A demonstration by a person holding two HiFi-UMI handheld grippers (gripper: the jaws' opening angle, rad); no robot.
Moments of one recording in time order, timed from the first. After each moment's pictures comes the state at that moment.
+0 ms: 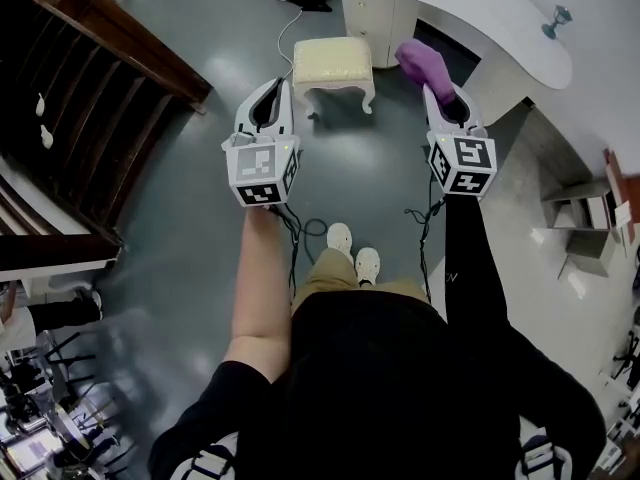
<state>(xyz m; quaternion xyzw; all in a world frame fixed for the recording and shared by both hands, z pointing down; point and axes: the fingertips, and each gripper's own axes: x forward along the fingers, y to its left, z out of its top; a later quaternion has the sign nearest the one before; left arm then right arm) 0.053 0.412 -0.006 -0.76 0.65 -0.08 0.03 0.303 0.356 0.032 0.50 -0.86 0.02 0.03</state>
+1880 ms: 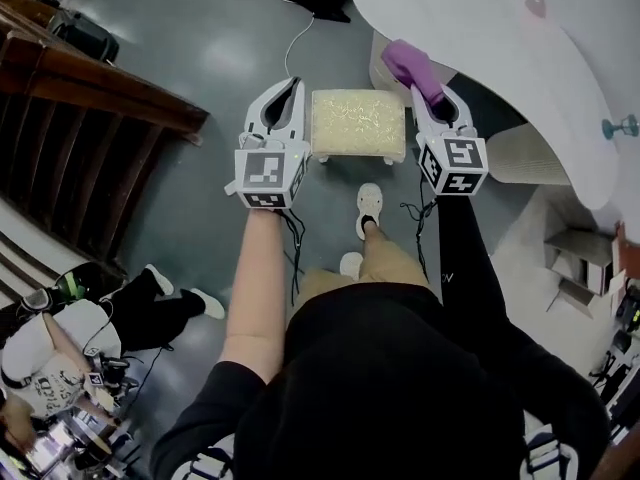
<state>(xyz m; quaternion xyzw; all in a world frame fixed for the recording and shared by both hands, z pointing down) -0.093 0.015 0.066 -0.78 0.61 -0.09 -0.01 0.103 -0.040 0.111 0.46 -0.88 0.07 0.07</state>
